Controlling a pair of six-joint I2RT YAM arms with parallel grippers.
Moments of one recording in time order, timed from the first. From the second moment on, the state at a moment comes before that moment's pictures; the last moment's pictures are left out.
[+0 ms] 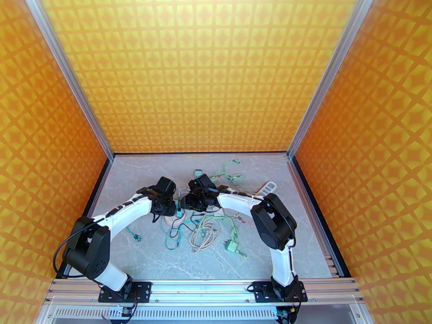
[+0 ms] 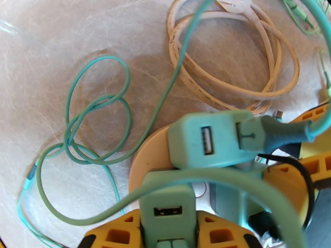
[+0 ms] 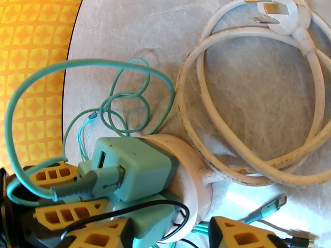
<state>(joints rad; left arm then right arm) -0.51 1.61 1.11 -0.72 -0.09 -0.29 0.69 2.03 1.40 -0.30 -0.46 0.69</state>
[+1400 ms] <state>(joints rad) -0.53 1.62 1.13 -0.76 -0.14 -0.30 0.70 2.04 1.42 -0.32 -0.47 0.67</state>
